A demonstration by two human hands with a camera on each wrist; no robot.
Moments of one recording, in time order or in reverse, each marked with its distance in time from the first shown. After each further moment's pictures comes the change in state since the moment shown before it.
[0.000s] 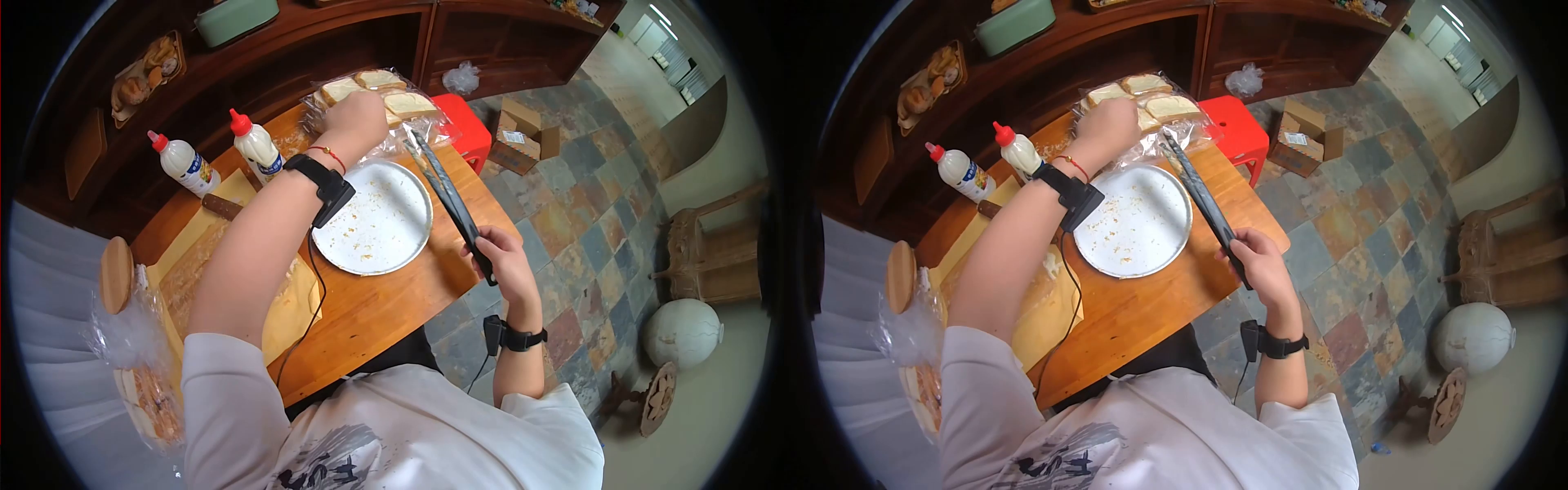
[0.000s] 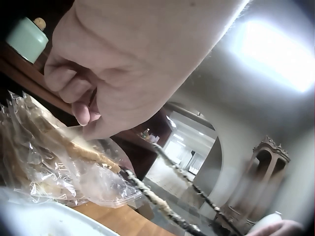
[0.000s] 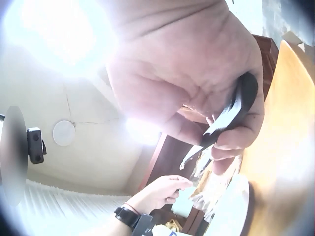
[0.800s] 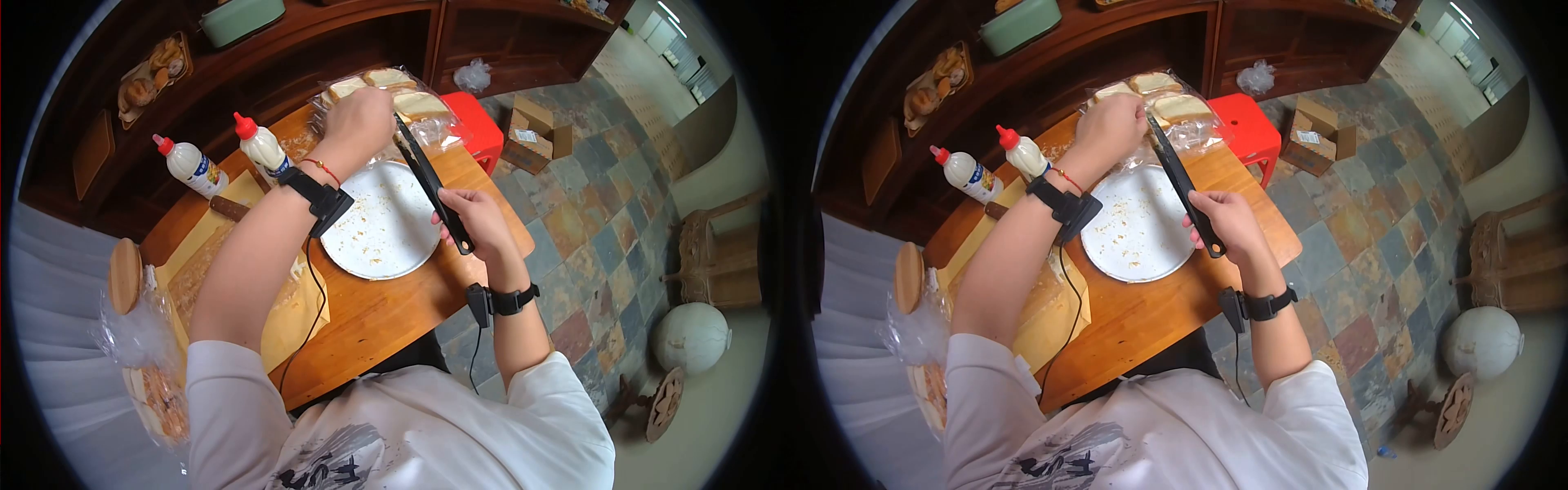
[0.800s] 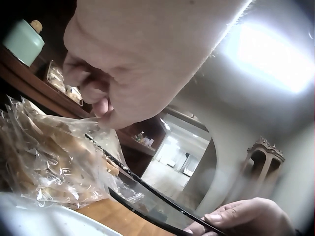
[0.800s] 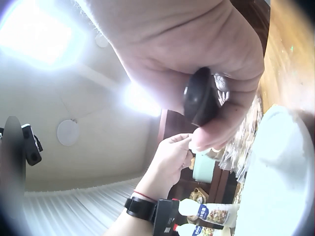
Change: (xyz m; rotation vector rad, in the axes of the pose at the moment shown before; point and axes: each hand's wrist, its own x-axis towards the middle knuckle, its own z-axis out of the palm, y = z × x) left_hand -0.014 -0.001 -0.013 -0.066 0.158 0.144; right_hand 0.071 -0.038 0.052 0.146 -0.160 0.119
